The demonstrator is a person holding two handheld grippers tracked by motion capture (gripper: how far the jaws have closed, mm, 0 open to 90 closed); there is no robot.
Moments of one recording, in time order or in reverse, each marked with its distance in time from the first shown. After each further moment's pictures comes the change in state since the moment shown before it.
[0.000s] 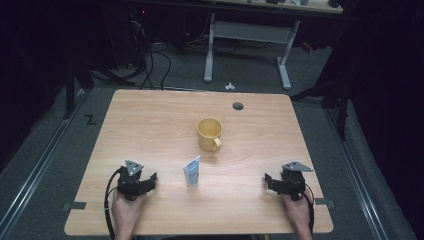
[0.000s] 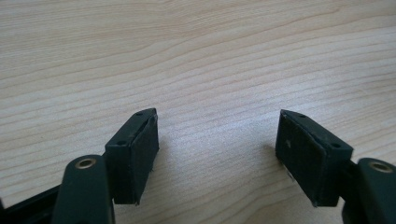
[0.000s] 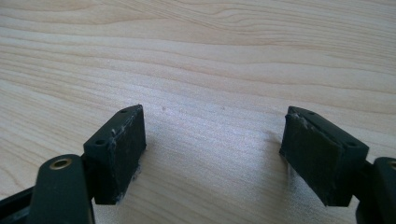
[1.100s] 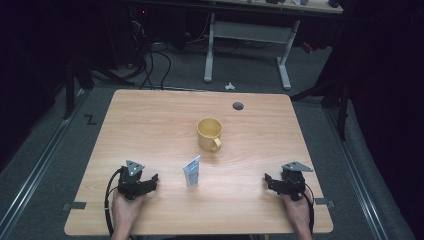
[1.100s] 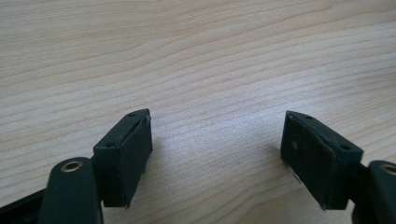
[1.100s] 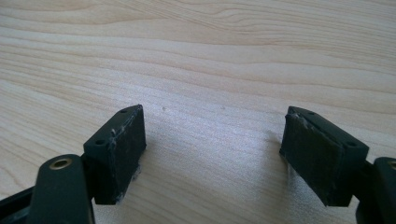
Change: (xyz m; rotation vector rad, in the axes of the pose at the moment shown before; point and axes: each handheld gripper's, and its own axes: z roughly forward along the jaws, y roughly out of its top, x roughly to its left) left arm -0.001 0.000 0.001 0.004 -0.020 0.007; right arm 0.000 0.000 0.000 0.000 0.000 0.000
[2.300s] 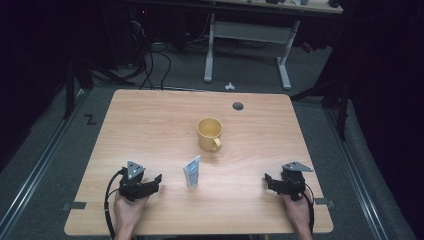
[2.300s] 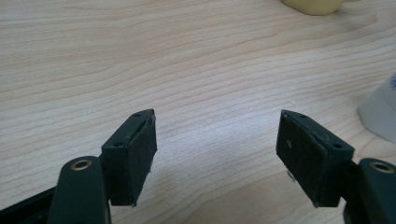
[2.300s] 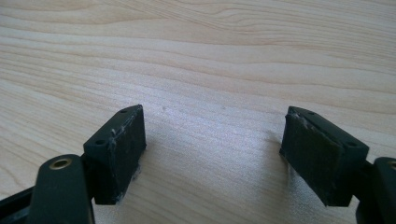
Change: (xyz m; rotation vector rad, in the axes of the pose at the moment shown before) left arm -0.014 0.006 -0.019 -0.058 -0.091 0.007; right arm 0.000 0.000 0.000 0.000 0.001 0.000
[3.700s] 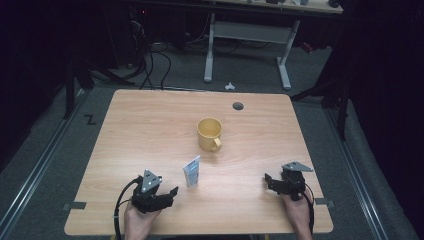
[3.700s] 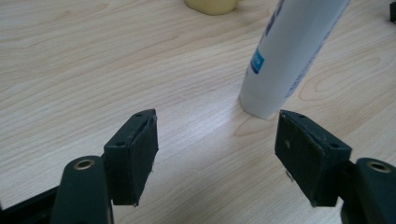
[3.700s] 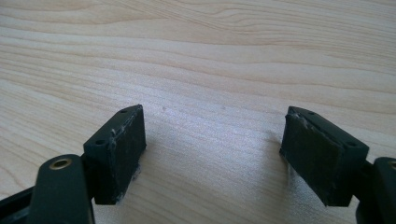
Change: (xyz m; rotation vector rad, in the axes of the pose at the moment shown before) left arm -0.053 0.003 -0.020 0.007 -0.141 0.103; right arm 0.000 0.000 0.000 0.000 0.000 0.000
